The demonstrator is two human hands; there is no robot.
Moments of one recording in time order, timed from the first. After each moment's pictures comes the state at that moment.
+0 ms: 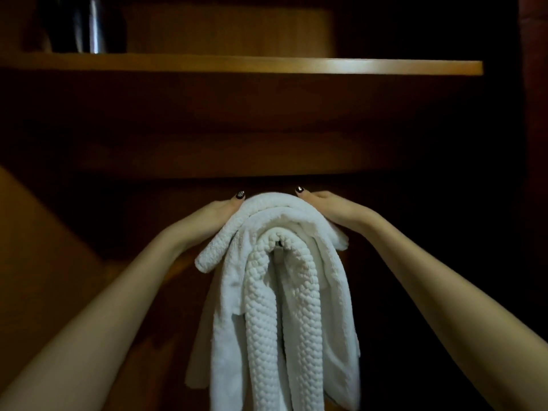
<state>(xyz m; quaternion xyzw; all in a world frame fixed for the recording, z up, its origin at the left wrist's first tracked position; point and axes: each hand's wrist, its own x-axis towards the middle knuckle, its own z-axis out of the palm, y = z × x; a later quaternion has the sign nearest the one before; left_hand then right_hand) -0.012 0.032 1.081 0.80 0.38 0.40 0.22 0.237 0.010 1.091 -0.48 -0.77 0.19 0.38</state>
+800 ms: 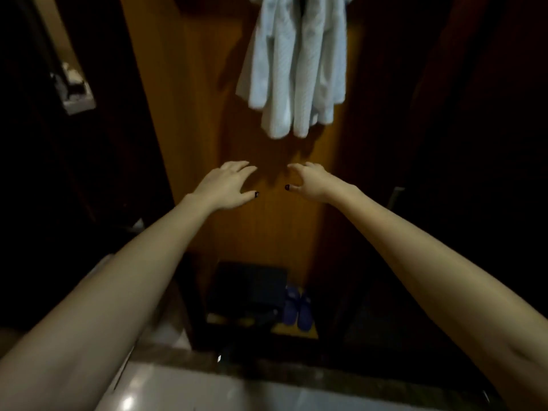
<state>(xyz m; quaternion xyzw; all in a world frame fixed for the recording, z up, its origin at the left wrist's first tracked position) -0.029 -0.326 0.734 0.81 0.58 0.08 -0.04 0.183 -0.311 0.757 -0.60 -0.80 0.07 0.05</state>
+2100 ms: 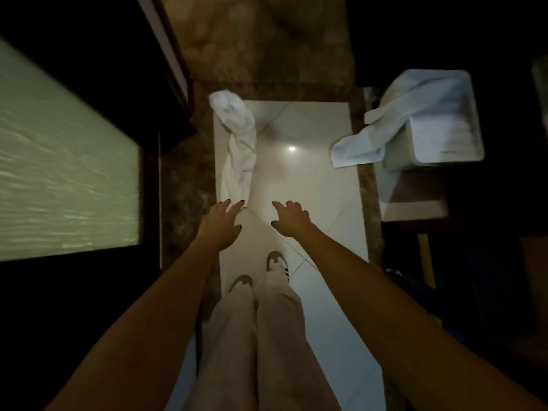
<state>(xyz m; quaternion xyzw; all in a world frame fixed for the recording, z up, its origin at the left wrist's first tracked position) -0.371 -0.885 0.181 0.12 0.93 0.12 0.33 -0.365 -0.693 0.192 -0.05 -0.90 0.12 -0.42</state>
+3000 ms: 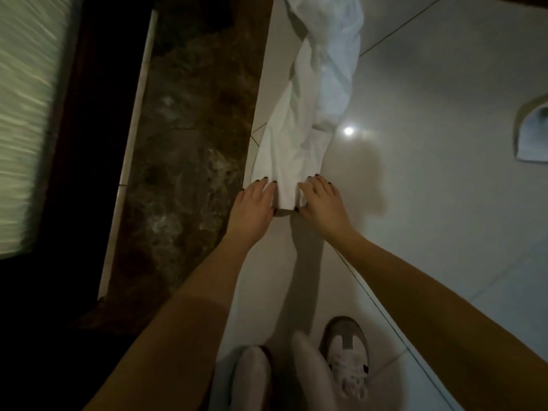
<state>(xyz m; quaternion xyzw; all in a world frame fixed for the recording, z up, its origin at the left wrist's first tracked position) -0.434 -0.924 -0.394 0.08 0.97 0.13 0.17 -0.459 -0.741 -0.394 0.13 -0.95 0.13 -0.24</state>
